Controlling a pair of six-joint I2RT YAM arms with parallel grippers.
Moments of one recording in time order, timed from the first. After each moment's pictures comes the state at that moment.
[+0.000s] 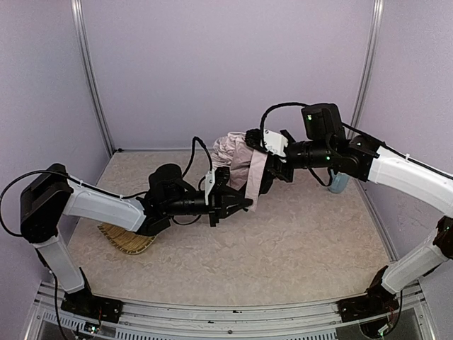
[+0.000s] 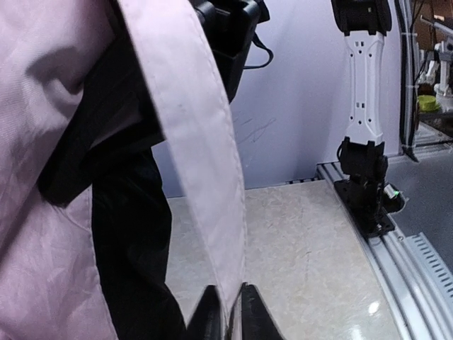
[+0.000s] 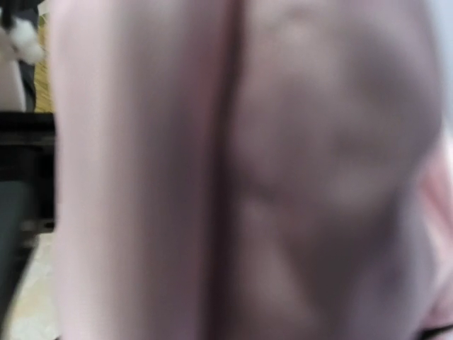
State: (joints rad) left arm -0.91 1.73 0.88 0.89 0.59 0.16; right arm 0.78 1.41 1.31 -0.31 -0.25 -0.74
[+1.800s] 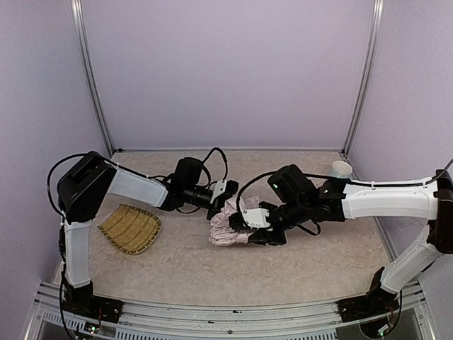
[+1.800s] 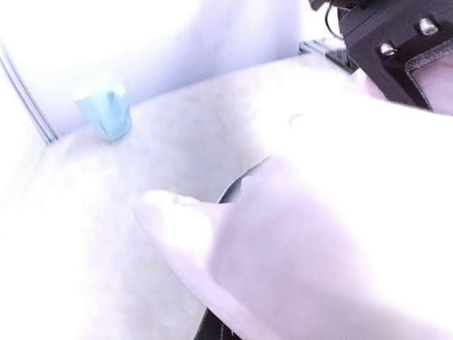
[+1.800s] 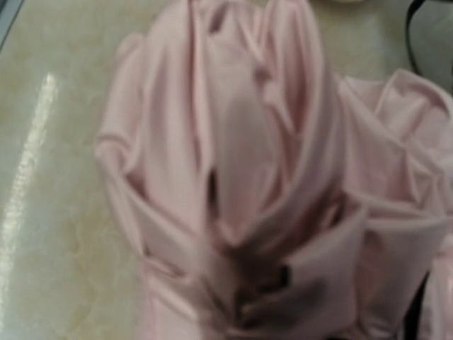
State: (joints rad) left arm -0.69 2.08 1.23 0.41 0.89 0.64; right arm 0.97 1.48 1.02 -0.37 -0.31 -0.73
